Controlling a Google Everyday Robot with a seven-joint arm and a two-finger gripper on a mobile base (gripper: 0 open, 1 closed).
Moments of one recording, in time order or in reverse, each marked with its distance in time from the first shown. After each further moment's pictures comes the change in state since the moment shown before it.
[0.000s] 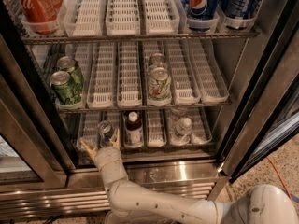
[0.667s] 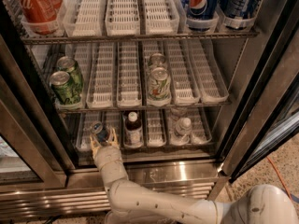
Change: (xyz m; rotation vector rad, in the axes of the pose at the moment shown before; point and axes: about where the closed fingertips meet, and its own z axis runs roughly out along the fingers) arm 0.000 0.000 0.000 0.000 0.000 -0.001
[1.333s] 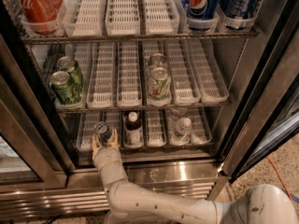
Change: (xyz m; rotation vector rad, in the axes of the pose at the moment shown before) arm 0.001 0.000 -0.001 0.006 0.003 -0.004
